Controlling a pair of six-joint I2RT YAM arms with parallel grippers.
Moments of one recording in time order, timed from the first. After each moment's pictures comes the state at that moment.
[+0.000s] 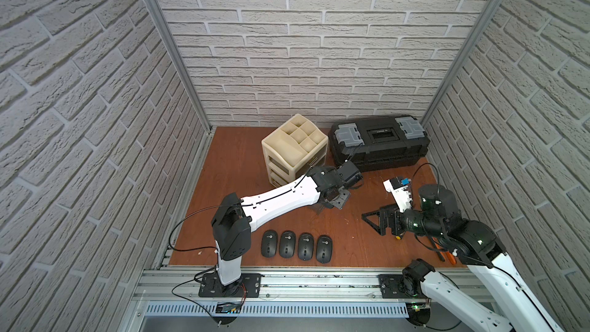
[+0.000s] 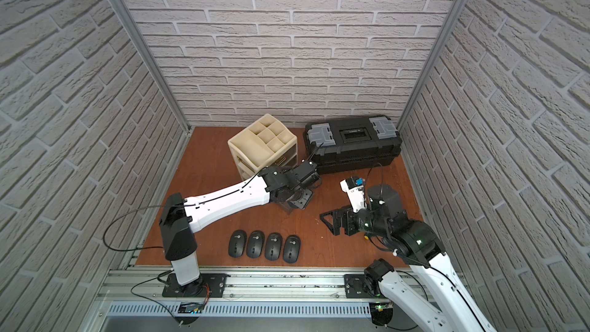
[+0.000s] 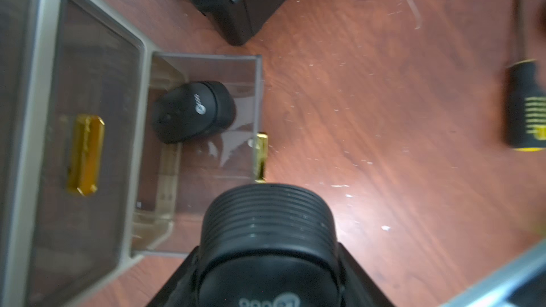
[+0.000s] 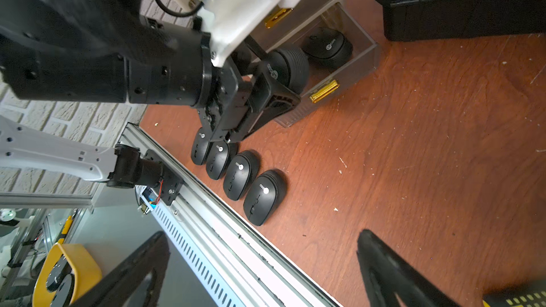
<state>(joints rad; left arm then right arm) -1.10 1.81 1.67 -0.97 -0.27 -0.43 0.44 0.65 1.00 -1.06 -0.35 0.34</state>
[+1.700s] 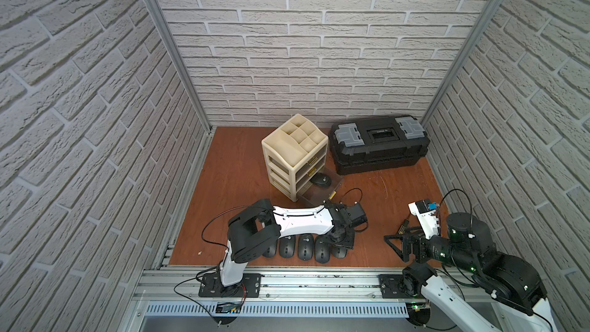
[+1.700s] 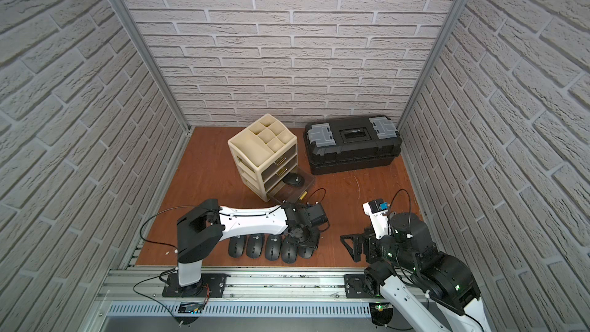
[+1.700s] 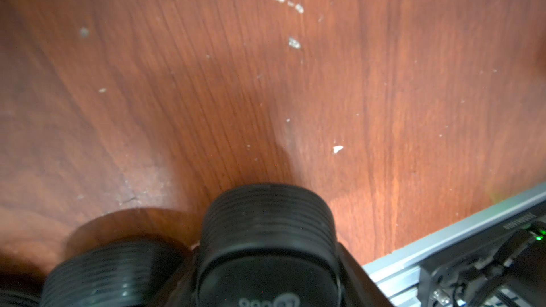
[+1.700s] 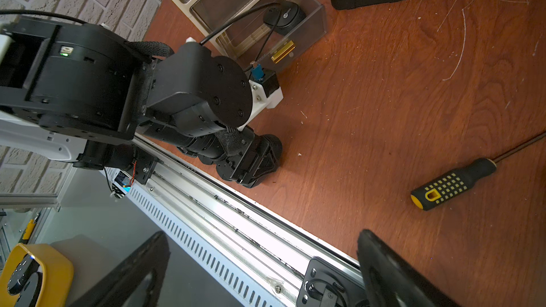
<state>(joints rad) -1.24 1.93 1.34 -0.73 0.07 -0.97 0.44 0.42 1.01 -1.35 -0.21 0.36</state>
